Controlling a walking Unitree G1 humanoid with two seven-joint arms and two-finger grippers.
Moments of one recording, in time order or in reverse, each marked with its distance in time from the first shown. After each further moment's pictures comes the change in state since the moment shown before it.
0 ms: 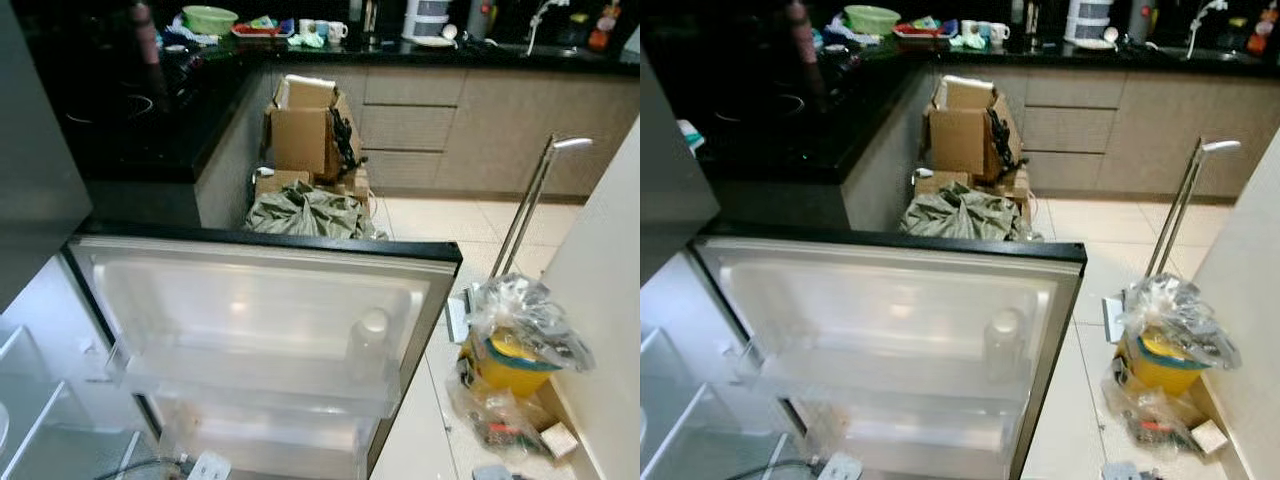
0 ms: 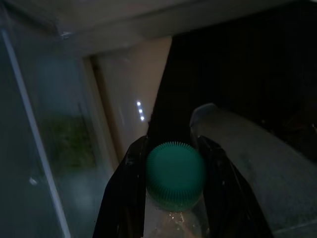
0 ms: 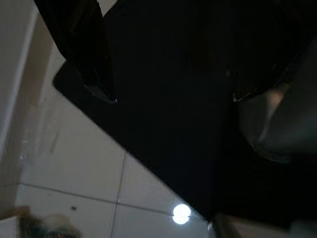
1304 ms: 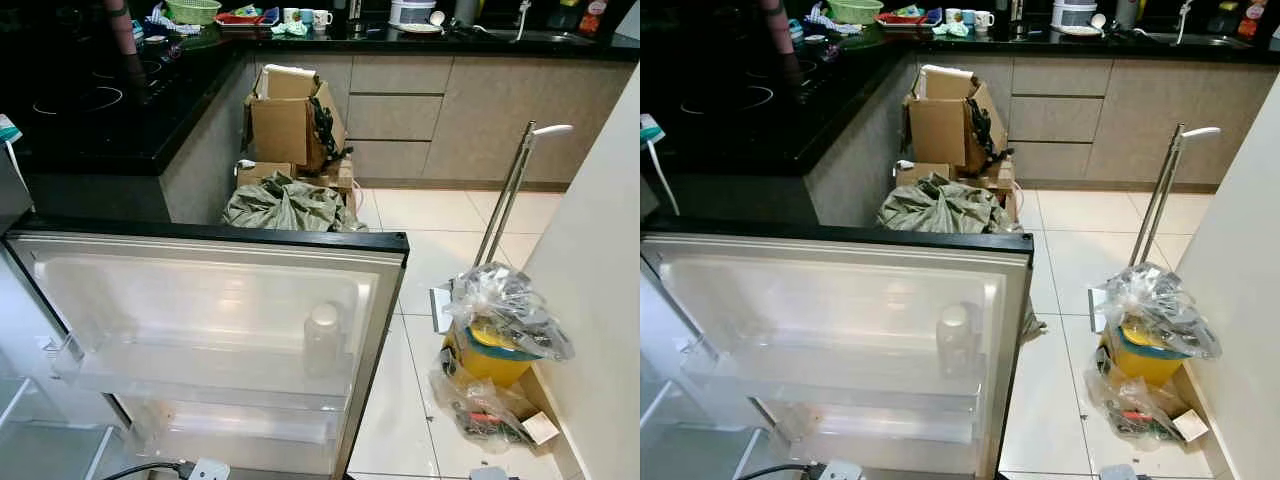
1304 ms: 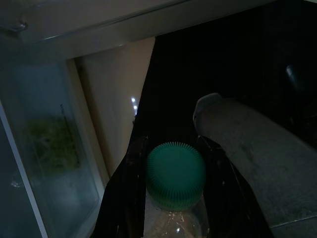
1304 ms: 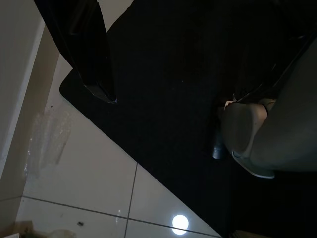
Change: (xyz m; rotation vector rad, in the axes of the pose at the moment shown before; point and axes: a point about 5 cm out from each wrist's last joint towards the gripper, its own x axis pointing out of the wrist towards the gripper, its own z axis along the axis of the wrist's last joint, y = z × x) left arm 0.001 -0.001 0.003 -0.001 -0.007 0.010; right arm -0.001 -0.006 0.000 -0.006 0.002 -0.011
